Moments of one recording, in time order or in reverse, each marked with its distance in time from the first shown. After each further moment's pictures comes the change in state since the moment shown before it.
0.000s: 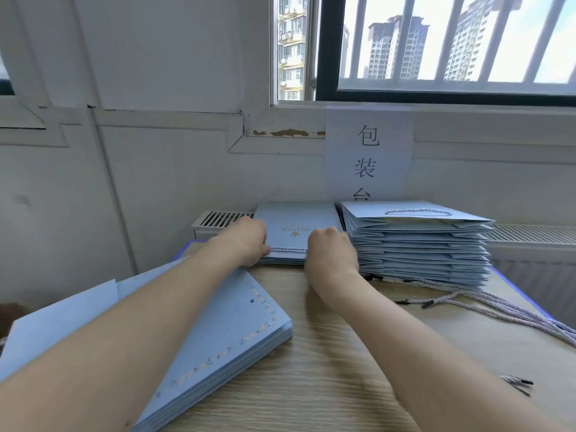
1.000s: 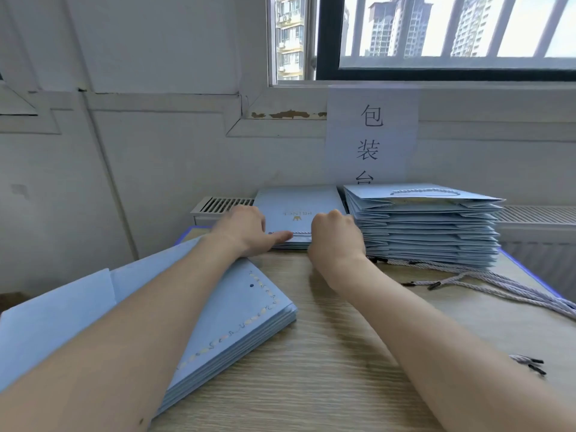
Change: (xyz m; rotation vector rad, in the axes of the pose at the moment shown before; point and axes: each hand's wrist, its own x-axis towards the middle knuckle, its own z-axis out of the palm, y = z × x) left_hand 0.001 -0.011 0.019 -0.092 0.129 -0.018; right_hand -0.003 0.003 0.002 -0.072 0.069 -0.056
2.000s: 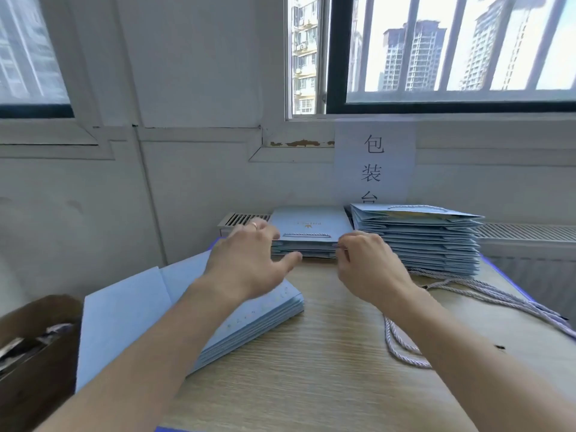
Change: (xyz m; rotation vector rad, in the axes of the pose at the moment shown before) left_hand -0.141 0.035 -0.066 -0.048 0.134 0.026; right_hand -0.067 0.038 -0.041 0.370 0.110 -0.093
